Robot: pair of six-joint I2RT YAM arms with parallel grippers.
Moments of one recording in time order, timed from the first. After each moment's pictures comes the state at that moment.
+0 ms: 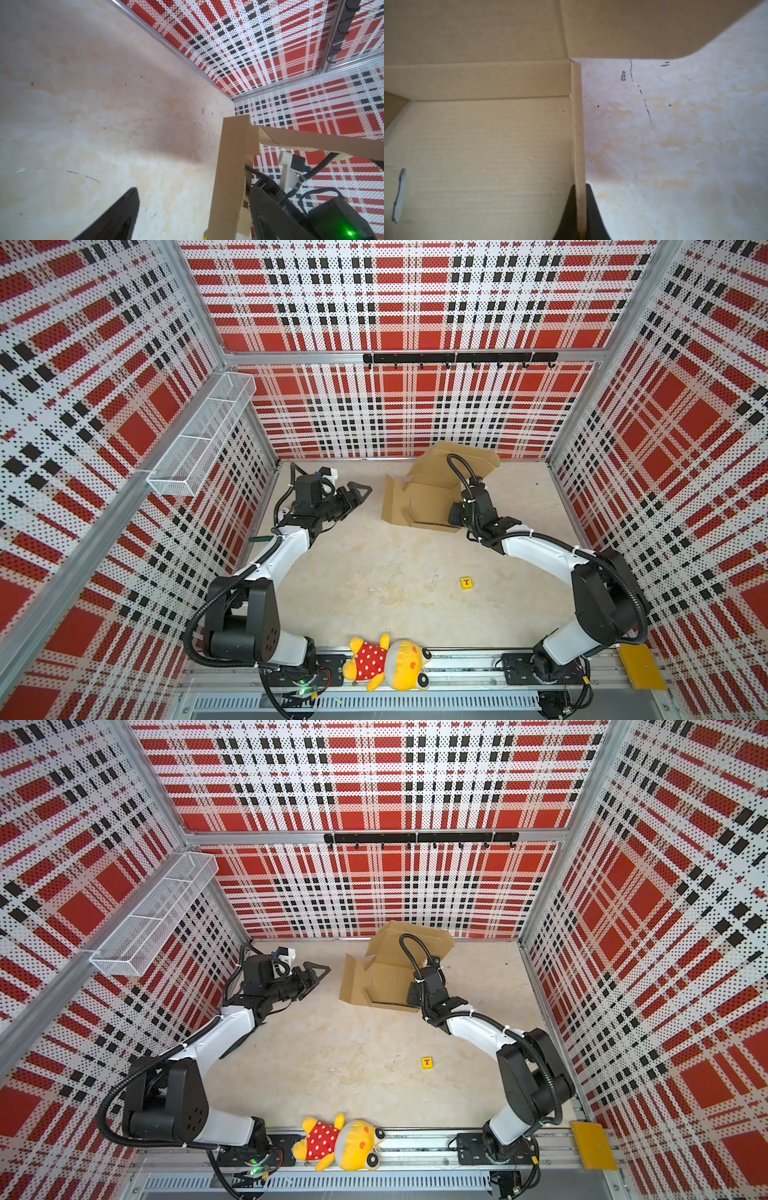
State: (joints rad) left arm -0.08 1.45 0.94 0.05 0.63 -0.76; right arm 0.51 1.59 1.01 -0.04 0.22 0.53
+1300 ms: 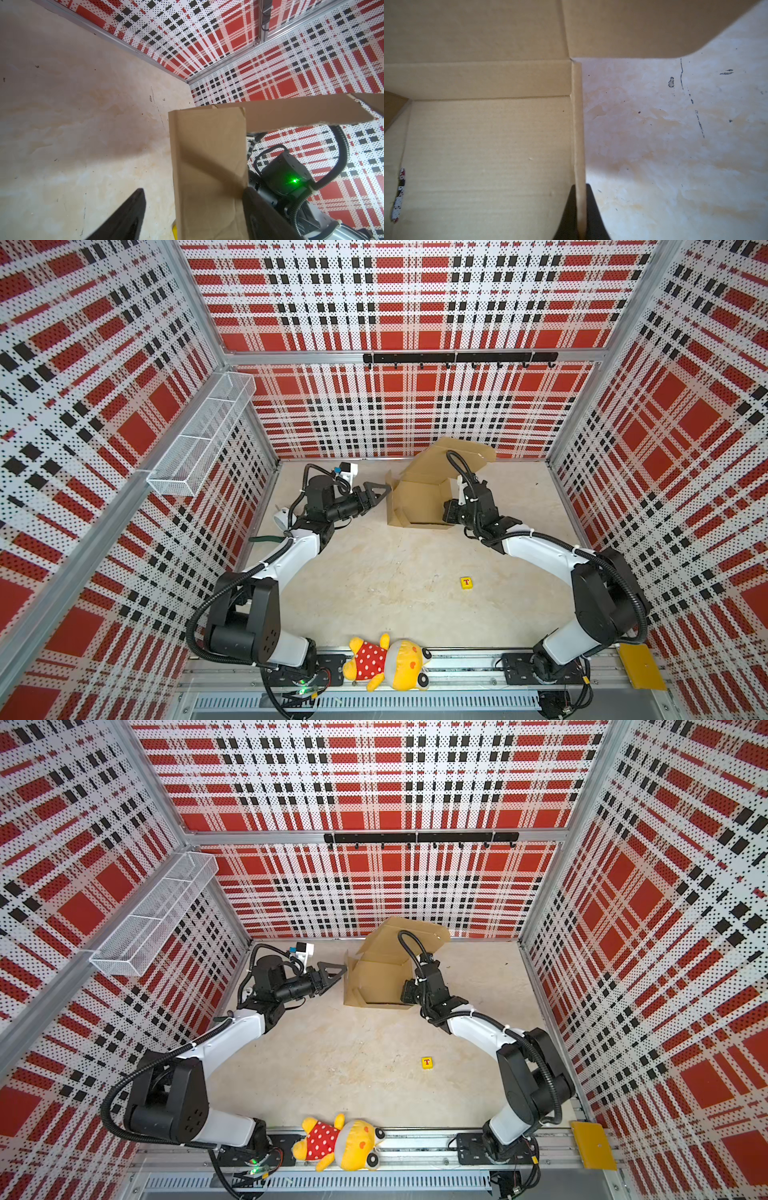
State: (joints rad) left arm -0.20 1.46 0.91 0.32 0.78 -0.85; right arm 0.51 1.60 1.01 0.04 0.04 0.50
